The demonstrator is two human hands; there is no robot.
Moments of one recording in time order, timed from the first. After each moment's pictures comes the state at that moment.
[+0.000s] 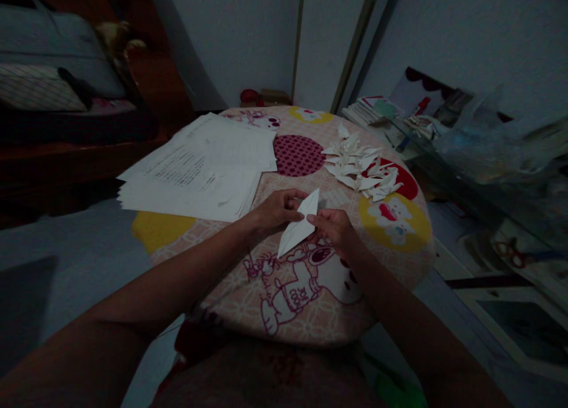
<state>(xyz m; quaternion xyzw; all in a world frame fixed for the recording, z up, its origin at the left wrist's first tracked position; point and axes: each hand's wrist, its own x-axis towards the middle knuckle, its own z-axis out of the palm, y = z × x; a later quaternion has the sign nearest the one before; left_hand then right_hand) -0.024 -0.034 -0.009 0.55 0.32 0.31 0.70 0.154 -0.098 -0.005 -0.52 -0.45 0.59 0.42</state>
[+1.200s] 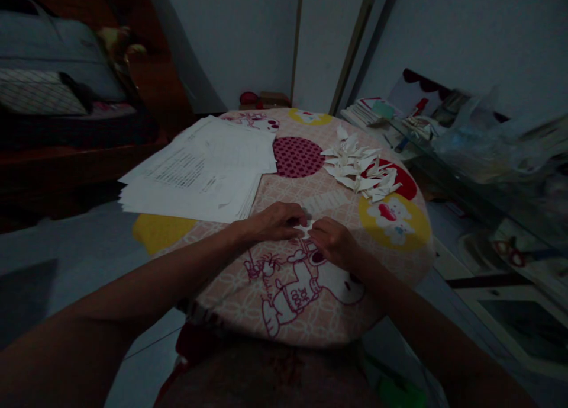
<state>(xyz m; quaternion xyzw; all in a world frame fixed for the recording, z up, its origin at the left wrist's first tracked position) -0.040 -0.030 -0.014 0.91 0.19 0.19 0.32 0.182 -0.111 -0.024 -0.36 -0.91 -0.02 0.18</state>
